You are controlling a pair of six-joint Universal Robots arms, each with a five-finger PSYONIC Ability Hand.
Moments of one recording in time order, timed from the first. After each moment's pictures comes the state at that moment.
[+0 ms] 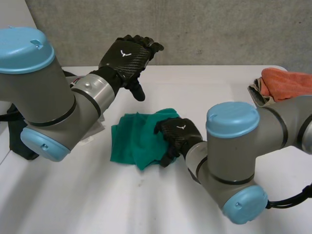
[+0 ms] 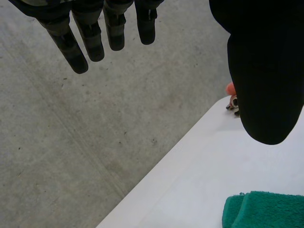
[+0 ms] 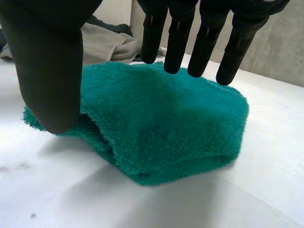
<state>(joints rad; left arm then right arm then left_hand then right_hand) 4.16 -1.99 -1.19 3.23 -1.37 3.42 2.29 -0.99 1.35 -0.01 1.56 3.19 0.19 0.20 0.21 0.20 0.05 0.51 0.51 0.51 0.52 0.35</state>
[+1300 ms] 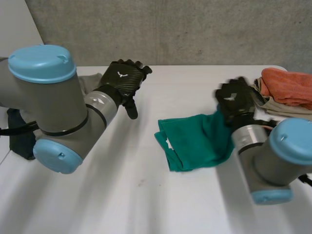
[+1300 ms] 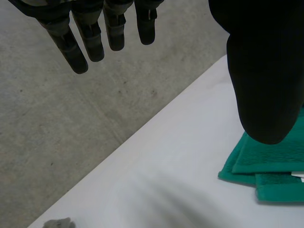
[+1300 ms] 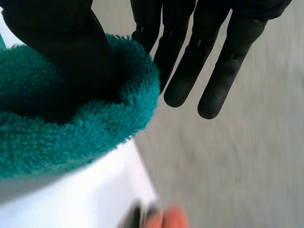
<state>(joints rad) 4.13 -2.05 -1.19 3.14 -1.55 3.45 2.01 -1.13 1.74 -0.73 1.59 2.29 0.19 0.20 0.21 0.20 0.05 1.09 1.16 1.19 1.19 1.00</state>
